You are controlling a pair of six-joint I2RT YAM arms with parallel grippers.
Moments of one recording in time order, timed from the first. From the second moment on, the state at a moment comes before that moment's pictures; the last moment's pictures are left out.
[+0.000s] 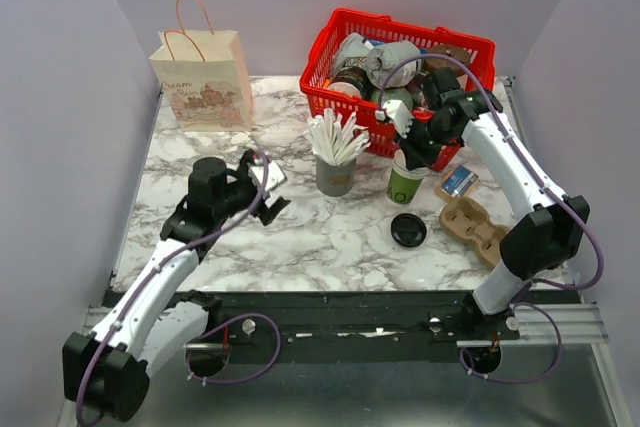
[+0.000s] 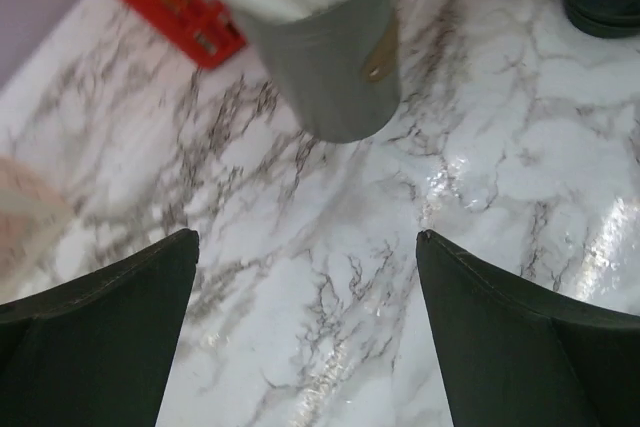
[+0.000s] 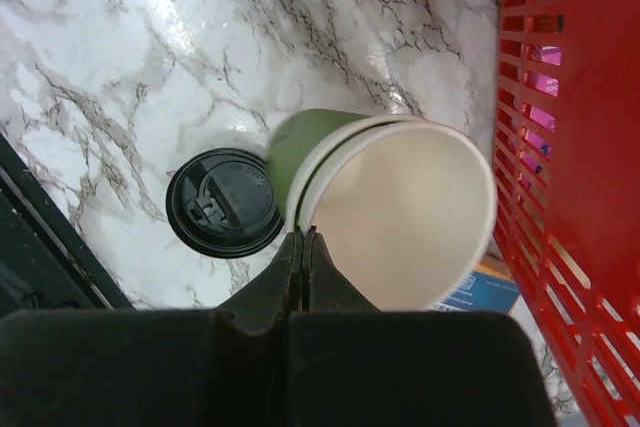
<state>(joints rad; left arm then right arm) -0.30 0.91 0.65 -0.13 0.49 0.40 0.33 1.65 1.64 -1.19 -0.35 -0.75</state>
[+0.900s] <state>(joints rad) -0.87 1.51 0.79 0.40 0.64 1.15 0.33 1.62 1.50 -1.08 -0.29 -0.75</state>
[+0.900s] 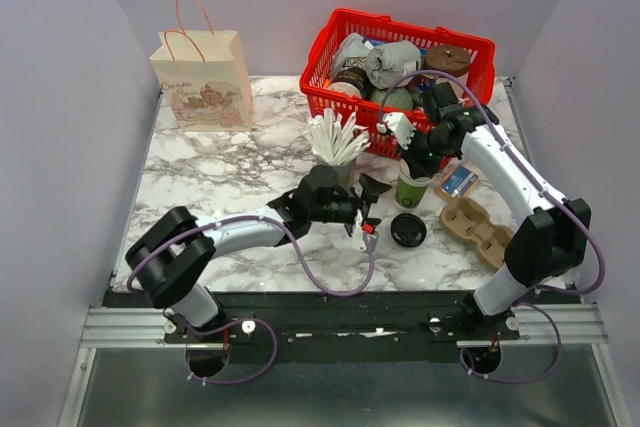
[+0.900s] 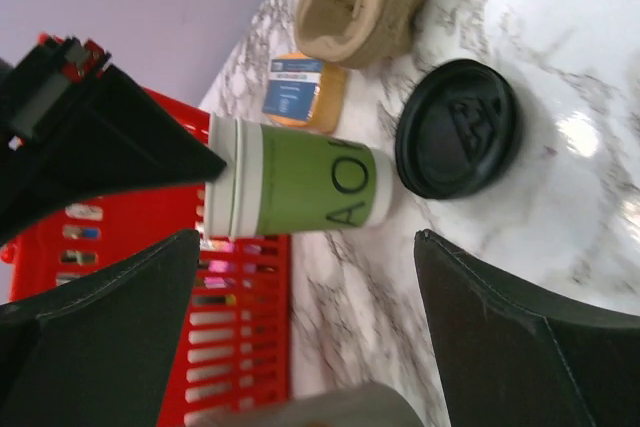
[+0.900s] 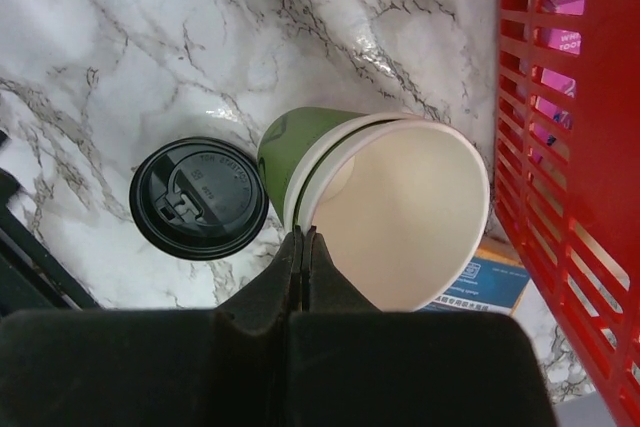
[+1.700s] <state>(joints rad) -0.94 1.83 1.04 0.53 0.42 1.17 0.32 1.57 1.47 -1.01 -0.28 -0.71</state>
